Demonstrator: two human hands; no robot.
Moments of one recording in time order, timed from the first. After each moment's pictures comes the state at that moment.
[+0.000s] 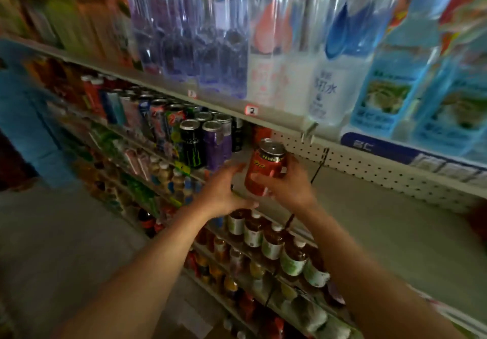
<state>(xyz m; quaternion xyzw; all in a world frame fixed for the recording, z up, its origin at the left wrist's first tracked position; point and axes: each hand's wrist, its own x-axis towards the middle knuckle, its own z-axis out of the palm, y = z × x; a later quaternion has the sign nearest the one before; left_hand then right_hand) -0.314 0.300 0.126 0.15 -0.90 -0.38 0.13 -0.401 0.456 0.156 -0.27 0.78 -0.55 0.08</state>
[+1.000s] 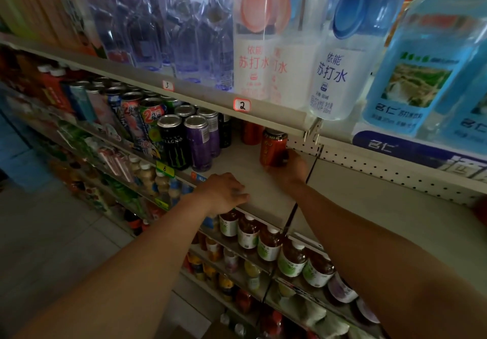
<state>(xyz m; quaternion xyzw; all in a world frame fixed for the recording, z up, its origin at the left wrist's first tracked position) -0.367 0.268 0.095 0.15 -0.96 -0.22 -0.10 -0.516 0.413 0.076 -0.13 0.86 -0.49 0.03</state>
